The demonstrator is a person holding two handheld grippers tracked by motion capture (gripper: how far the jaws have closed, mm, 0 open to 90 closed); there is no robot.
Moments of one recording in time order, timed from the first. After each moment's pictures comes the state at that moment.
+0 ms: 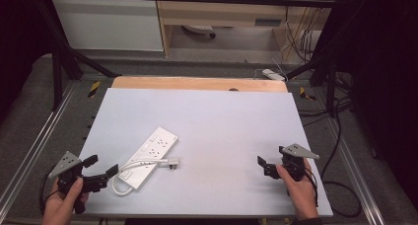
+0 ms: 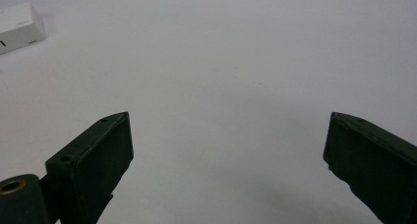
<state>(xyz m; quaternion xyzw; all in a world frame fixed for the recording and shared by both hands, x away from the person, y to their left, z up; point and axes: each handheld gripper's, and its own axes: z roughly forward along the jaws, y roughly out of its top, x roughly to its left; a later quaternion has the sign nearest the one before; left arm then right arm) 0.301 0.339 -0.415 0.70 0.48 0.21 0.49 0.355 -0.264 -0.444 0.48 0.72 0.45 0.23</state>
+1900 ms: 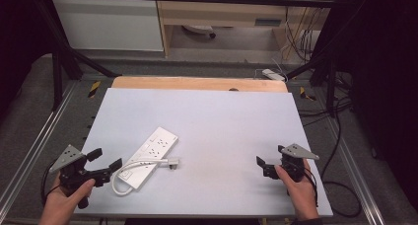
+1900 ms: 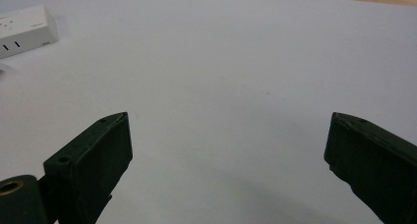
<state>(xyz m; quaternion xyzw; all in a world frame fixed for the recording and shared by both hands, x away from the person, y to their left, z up) 0.305 0.323 -0.390 0.70 0.47 0.21 0.51 0.352 -0.261 -0.439 0.46 0.72 0.45 0.24</state>
